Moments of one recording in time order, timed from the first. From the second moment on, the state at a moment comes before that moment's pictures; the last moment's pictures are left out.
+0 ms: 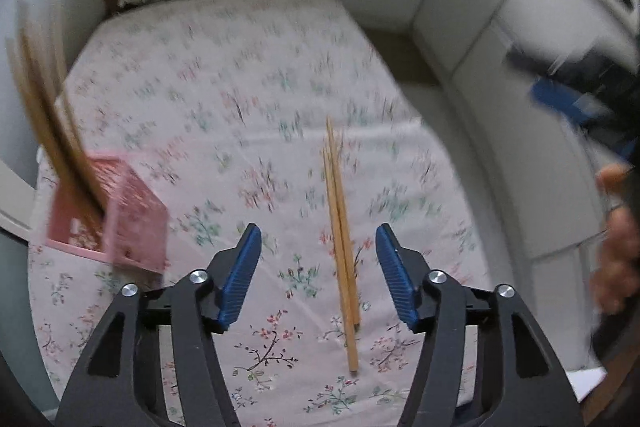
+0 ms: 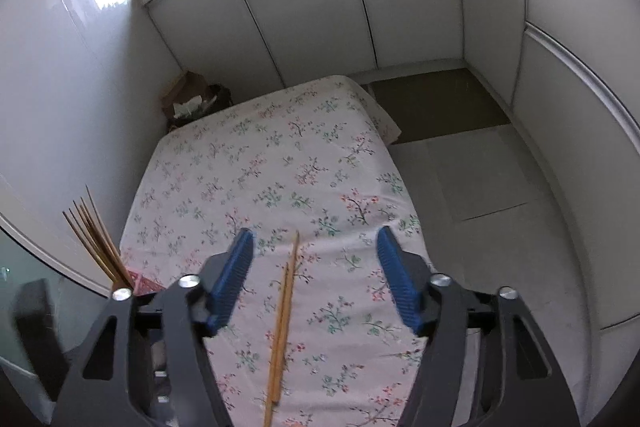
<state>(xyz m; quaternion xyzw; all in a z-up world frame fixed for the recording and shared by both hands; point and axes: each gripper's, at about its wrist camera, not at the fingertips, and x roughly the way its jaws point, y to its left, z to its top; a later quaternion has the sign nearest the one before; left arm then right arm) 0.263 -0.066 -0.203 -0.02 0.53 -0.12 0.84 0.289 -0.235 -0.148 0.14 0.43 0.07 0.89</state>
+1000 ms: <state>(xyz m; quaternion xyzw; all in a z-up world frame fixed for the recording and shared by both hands) 0.308 -0.093 -0.291 0.00 0.61 -0.10 0.78 0.301 -0.235 -0.165 0.21 0.46 0.10 0.86</state>
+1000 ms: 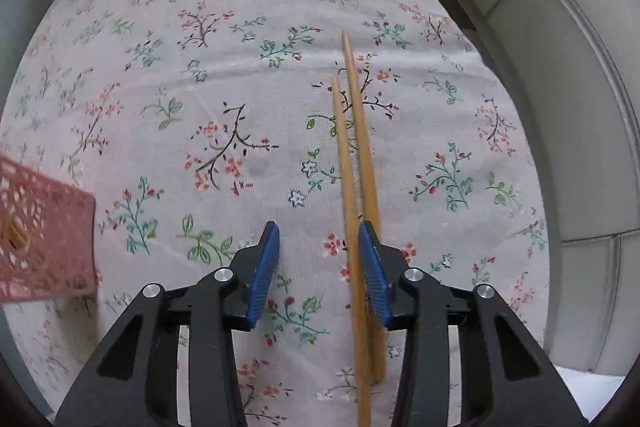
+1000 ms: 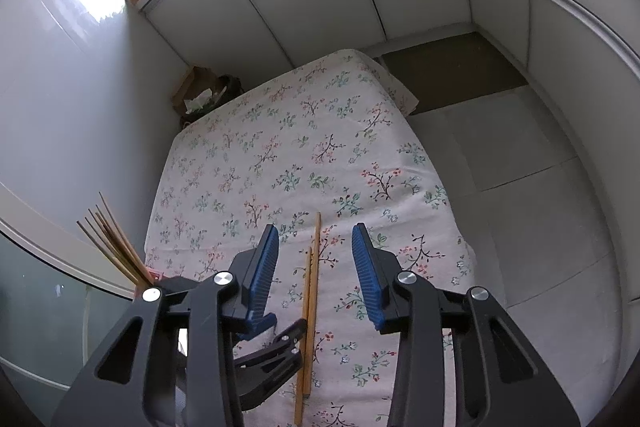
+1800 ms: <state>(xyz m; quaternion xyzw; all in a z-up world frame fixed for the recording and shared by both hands) 0.280 -0.049 -0.174 -0.10 0.44 -0.15 0.88 0.325 -0.215 -0.226 0.17 0.55 0.08 0.82</state>
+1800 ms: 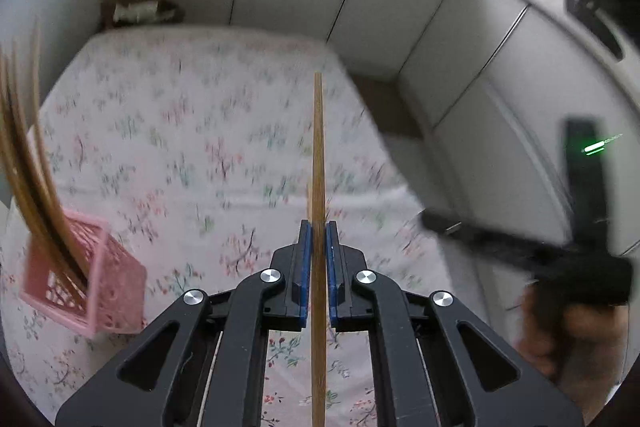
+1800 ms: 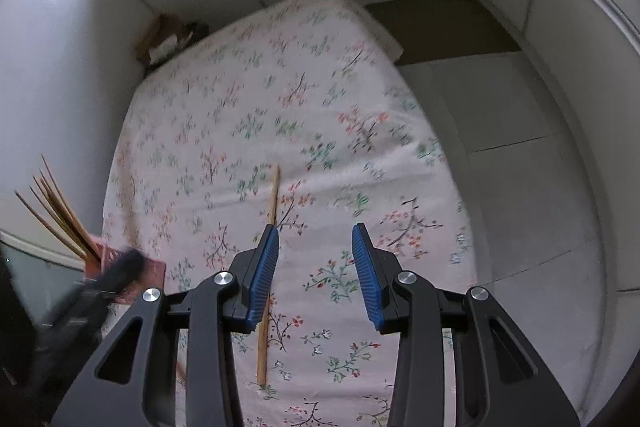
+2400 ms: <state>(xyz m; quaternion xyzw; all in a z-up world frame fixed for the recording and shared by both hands) 0.260 -0.011 -0.130 -0.10 0.30 -0.15 0.94 0.351 -0.151 -0.285 0.07 0.61 0.09 0.78</state>
